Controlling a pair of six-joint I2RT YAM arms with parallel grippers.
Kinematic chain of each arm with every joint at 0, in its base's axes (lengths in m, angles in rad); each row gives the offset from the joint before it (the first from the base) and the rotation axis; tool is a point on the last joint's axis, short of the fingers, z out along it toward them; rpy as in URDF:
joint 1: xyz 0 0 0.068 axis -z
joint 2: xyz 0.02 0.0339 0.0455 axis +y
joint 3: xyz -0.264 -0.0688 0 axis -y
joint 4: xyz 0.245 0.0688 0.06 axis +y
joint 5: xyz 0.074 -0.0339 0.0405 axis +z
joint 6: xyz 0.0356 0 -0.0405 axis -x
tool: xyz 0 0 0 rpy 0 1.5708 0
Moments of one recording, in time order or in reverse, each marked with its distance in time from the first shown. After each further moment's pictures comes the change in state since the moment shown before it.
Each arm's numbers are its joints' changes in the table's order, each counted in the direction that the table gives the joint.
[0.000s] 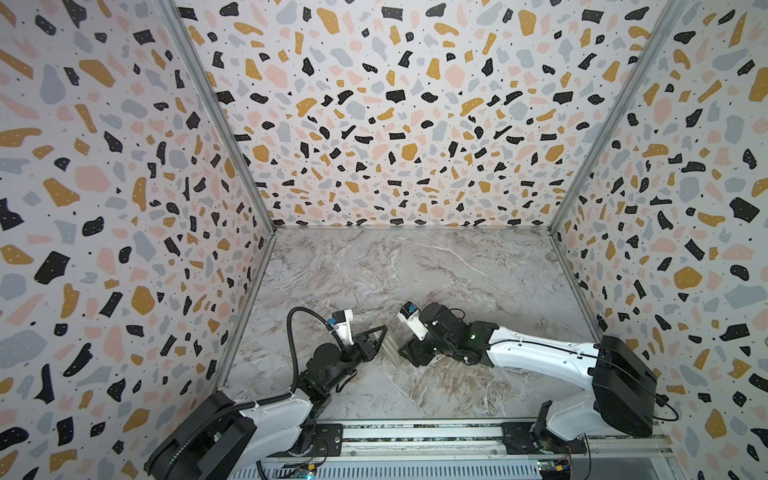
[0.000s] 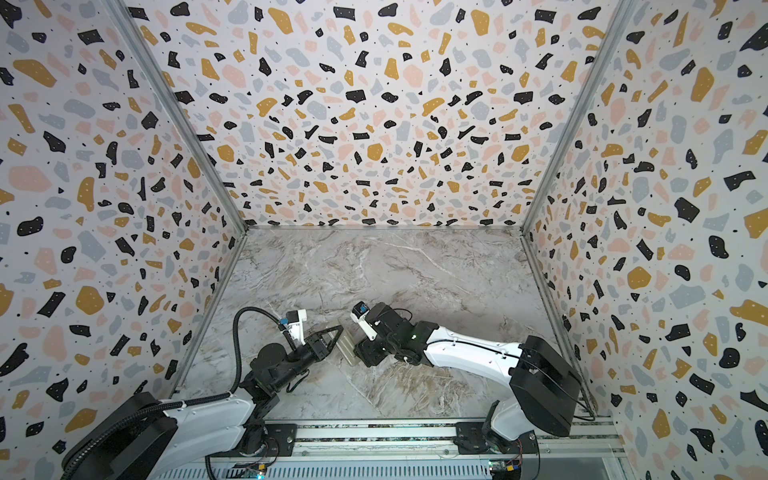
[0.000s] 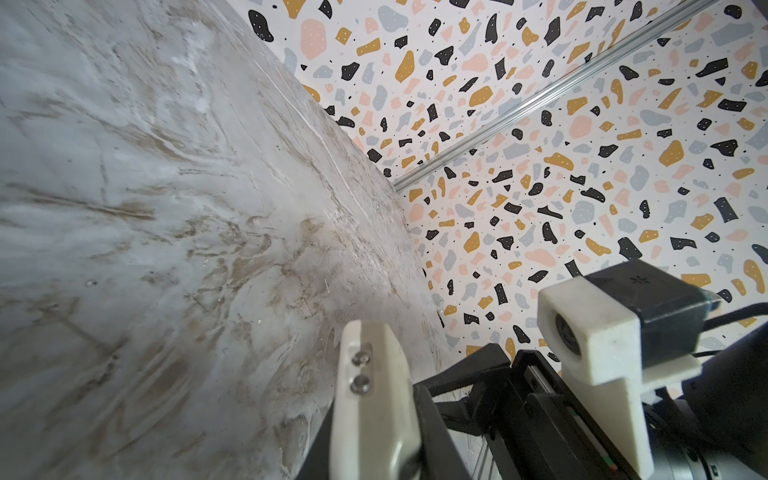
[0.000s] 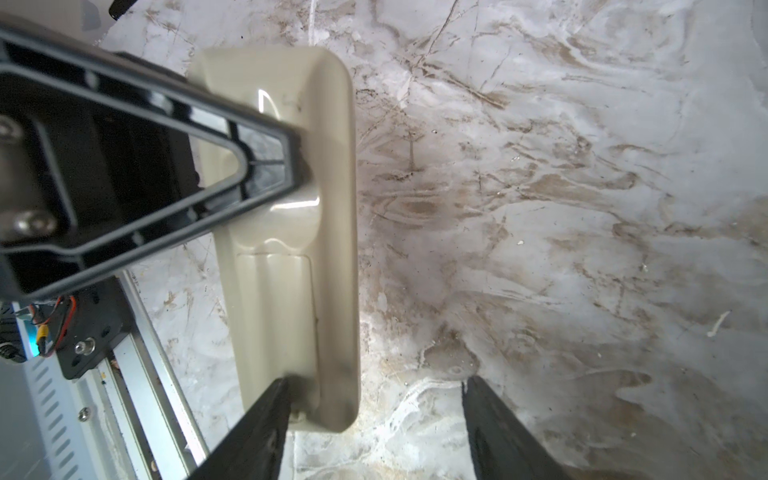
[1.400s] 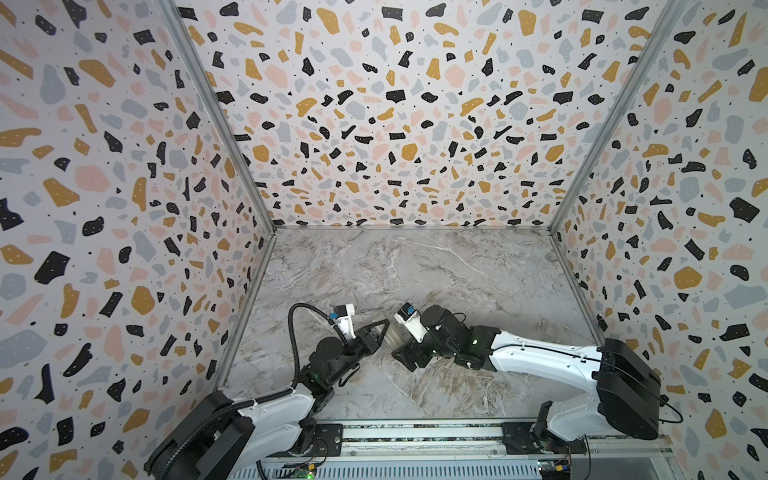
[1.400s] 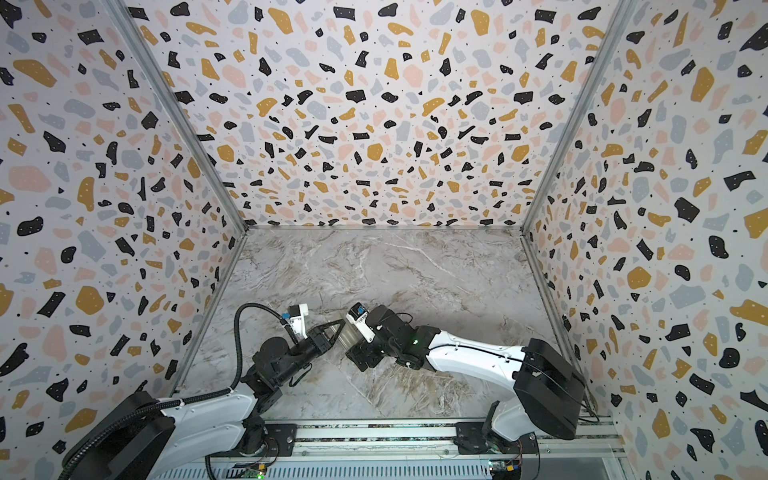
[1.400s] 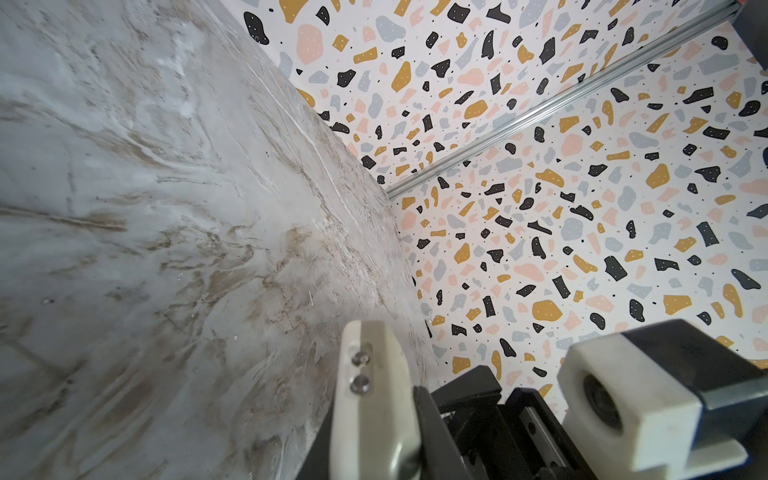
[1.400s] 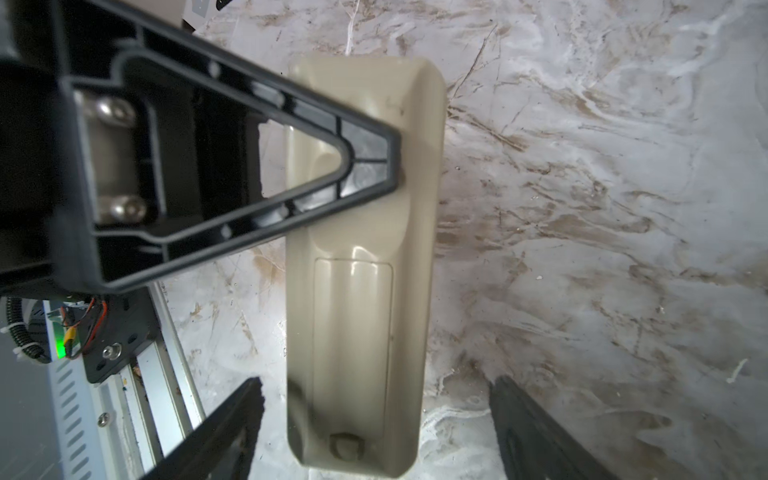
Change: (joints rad) left arm 0.000 0.003 0.065 0.053 0.019 0.040; right arm -0.019 -0.020 -0.037 -0.105 0.006 0.018
